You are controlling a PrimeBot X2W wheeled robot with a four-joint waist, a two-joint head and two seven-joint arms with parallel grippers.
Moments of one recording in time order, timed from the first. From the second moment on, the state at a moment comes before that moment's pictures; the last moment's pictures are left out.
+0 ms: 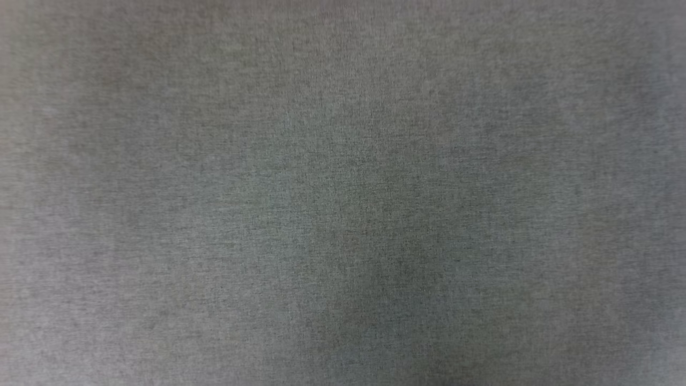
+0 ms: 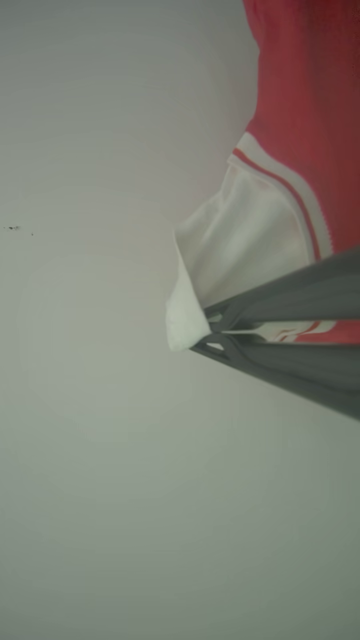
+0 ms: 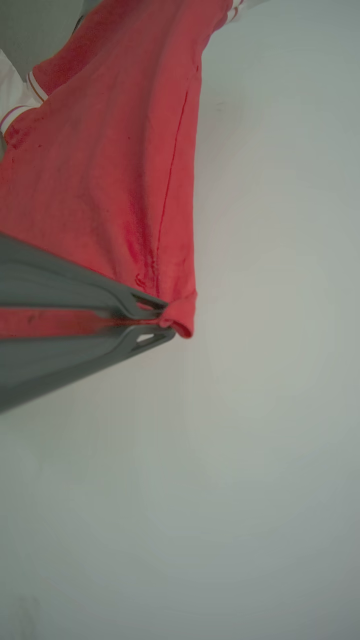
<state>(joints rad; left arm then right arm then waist) -1.73 0.41 -0.31 0.82 -0.44 -0.04 -0.16 -1.67 -0.29 0.24 0.75 0.40 0.13 0.13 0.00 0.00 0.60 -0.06</state>
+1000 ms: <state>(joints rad) -0.72 0.37 -0.18 0.76 -0.60 -0.09 -0.26 -0.94 -0.32 0.62 0.87 0.71 0.13 -0.08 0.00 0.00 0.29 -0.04</state>
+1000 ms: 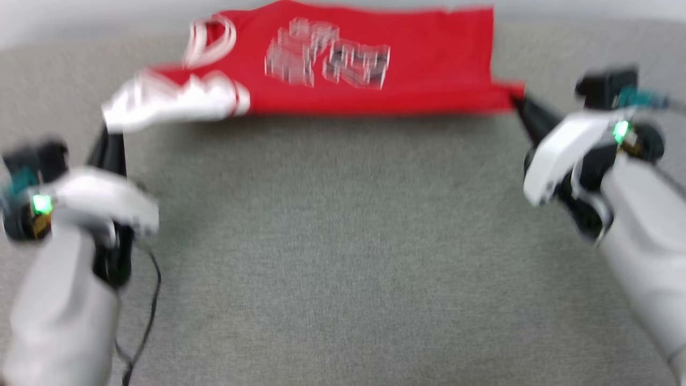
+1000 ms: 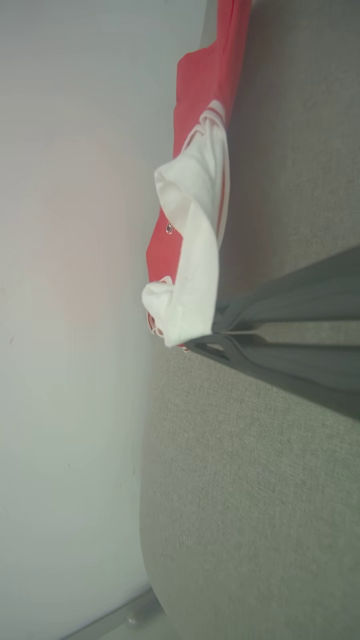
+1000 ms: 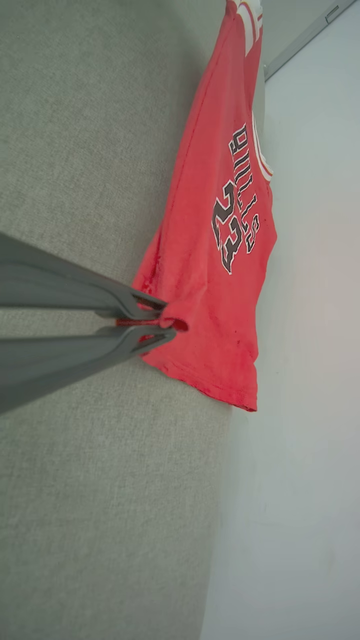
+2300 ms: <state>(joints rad) -0.22 0.42 -0.20 0.08 -0.66 0.13 0.06 -0.41 -0.33 0.31 0.35 0.49 0.13 0.29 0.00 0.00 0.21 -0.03</state>
